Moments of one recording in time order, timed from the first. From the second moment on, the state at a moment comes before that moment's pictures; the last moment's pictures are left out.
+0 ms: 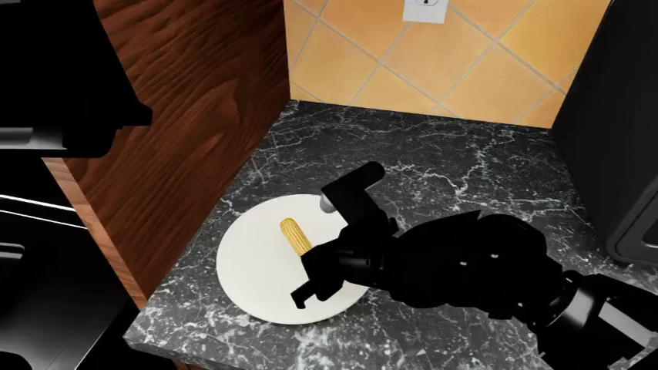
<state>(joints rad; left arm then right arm) -1.10 -0.50 -0.24 1.04 -1.76 -1.05 -1.24 1.16 0.43 -1.08 0.05 1.42 0.87 0.31</state>
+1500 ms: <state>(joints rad) -1.14 -0.46 -0.27 1.03 -1.82 -1.11 -1.29 1.19 0.43 -1.06 0.00 1.46 0.87 0.34</state>
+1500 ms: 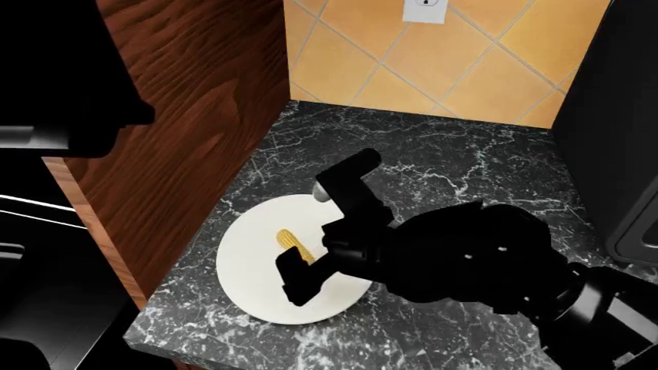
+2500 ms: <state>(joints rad) -1.20 -0.48 -0.25 1.02 -1.90 -1.12 -1.37 1.58 0.58 -0.77 -0.42 1.83 0.88 0.85</state>
